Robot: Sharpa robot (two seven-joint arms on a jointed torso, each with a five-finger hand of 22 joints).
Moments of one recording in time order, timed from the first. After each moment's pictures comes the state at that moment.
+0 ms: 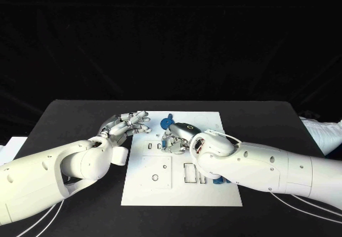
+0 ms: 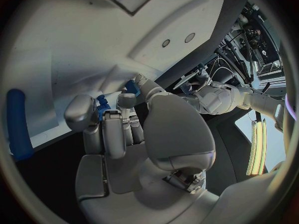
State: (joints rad) left arm 1.10 -0.90 0.00 1.62 0.10 -0.32 0.38; left_hand 1.44 0.04 0.06 0.13 0.07 0.91 0.22 0.18 0.07 0.97 0.16 0.25 0.11 0.97 0.09 0.71 0.44 0.17 0.95 0.19 0.44 0.34; right arm 1.10 -0.56 -0.05 1.49 -1.52 -0.35 -0.35; right_hand 1.26 -0.09 0.22 0.04 0.19 0.99 0.14 0.11 0.09 1.18 0.06 0.99 1.01 1.46 -0.02 1.47 1.31 0.11 1.28 0.09 1.27 0.94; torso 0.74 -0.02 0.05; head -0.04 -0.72
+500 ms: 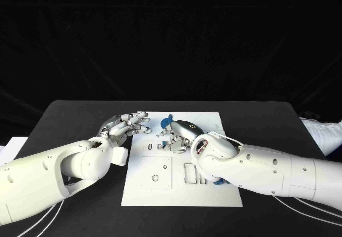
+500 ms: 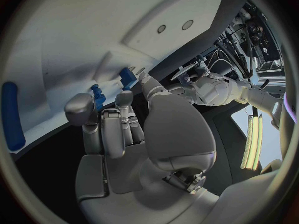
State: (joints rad) left arm 1.10 -0.89 0.00 1.61 0.10 -0.32 0.38; left_hand 1.44 0.04 0.07 0.13 0.07 0.91 0.22 0.18 0.07 0.97 0.16 0.25 0.11 1.02 0.08 0.73 0.45 0.17 0.98 0.19 0.45 0.35; right arm 1.10 -0.58 -0.05 1.52 -1.51 -0.49 -0.32; right_hand 1.27 -0.11 0.15 0.06 0.19 0.93 0.16 0.09 0.08 1.13 0.08 0.96 0.97 1.46 -0.01 1.45 1.31 0.11 1.25 0.10 1.25 0.90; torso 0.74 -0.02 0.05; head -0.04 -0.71
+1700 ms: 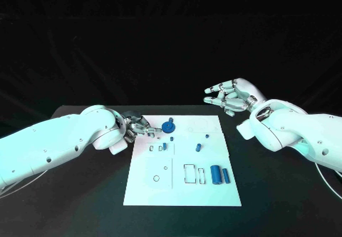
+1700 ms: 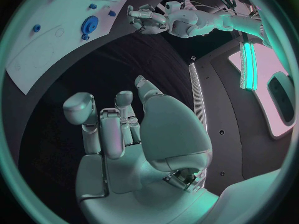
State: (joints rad) left arm 1.26 -0.75 0.00 1.43 -0.84 -0.02 -0.46; left_hand 1.22 0.07 -0.12 0.29 0.07 0.92 0.07 0.63 0.37 1.26 0.00 1.24 1.04 1.47 -0.05 1.57 1.31 0.08 1.42 0.05 1.38 1.29; right arm 1.28 -0.95 -0.02 1.63 -0.76 -0.52 0.10; right_hand 1.31 -0.04 0.12 0.08 0.20 0.93 0.16 0.11 0.08 1.12 0.07 0.98 0.96 1.47 -0.01 1.43 1.31 0.12 1.25 0.10 1.23 0.88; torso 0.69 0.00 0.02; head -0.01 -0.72
